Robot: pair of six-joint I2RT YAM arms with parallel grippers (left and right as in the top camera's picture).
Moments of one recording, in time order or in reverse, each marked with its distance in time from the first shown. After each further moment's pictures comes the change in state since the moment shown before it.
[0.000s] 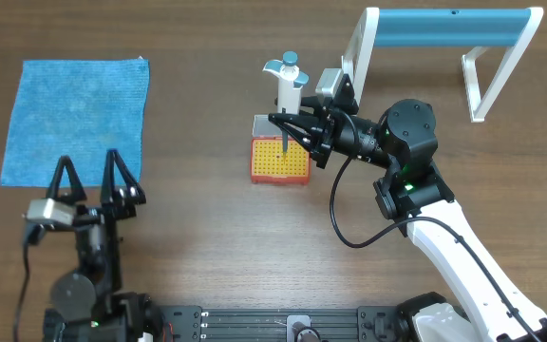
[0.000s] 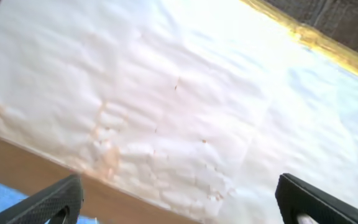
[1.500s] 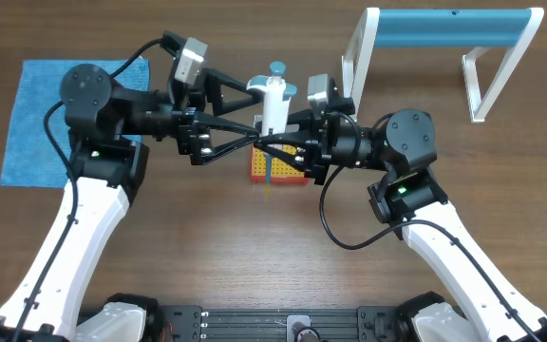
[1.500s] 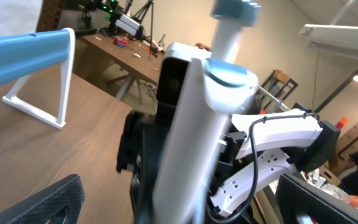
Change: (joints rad) left arm -0.311 1.101 0.849 0.130 1.377 -0.283; right arm 0.056 0.000 0.003 0.157 -0.209 0.329
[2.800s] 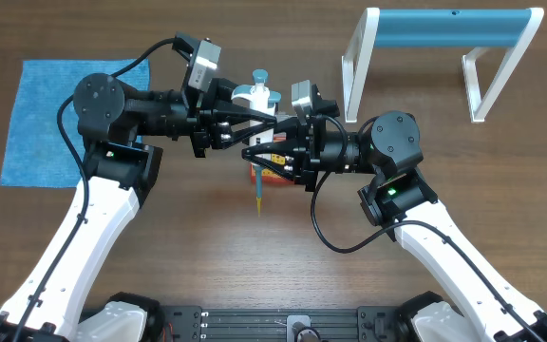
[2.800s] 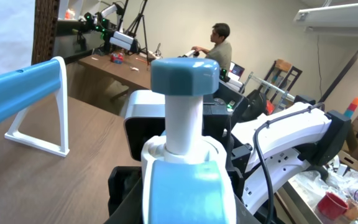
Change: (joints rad) left arm -0.074 0.011 0.000 0.130 -0.075 0.032; right arm 0.058 0.021 0.001 0.003 -0.007 0.056
